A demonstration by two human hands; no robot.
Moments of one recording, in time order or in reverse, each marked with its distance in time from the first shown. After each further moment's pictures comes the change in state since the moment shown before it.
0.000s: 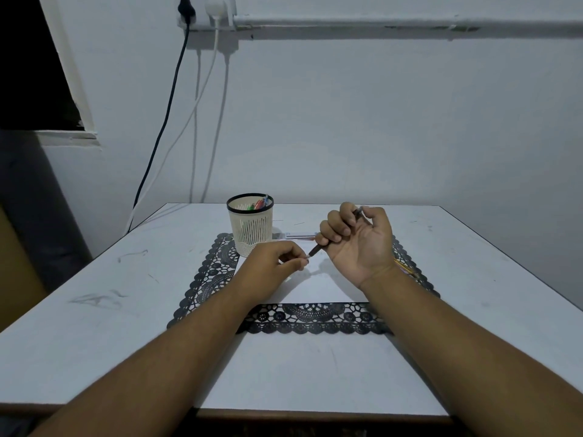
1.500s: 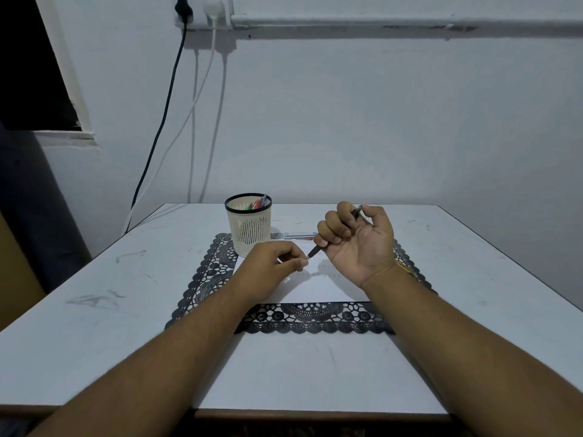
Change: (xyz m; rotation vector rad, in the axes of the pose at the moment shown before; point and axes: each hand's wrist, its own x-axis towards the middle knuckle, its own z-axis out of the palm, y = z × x) left_hand -0.001 -0.001 0.001 -0.040 -0.020 0.013; right_hand 0.000 -0.002 -0.007 0.010 -0.115 0.050
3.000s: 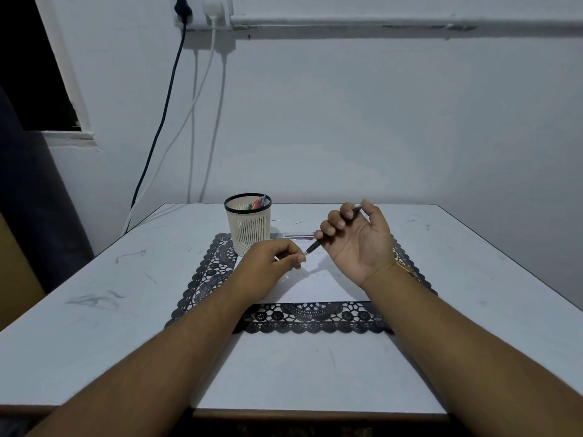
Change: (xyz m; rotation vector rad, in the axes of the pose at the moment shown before) left_hand 0.000 0.002 -0.004 -0.068 0.022 -0.038; right_hand 0.001 -0.002 0.001 0.015 0.178 -0.017
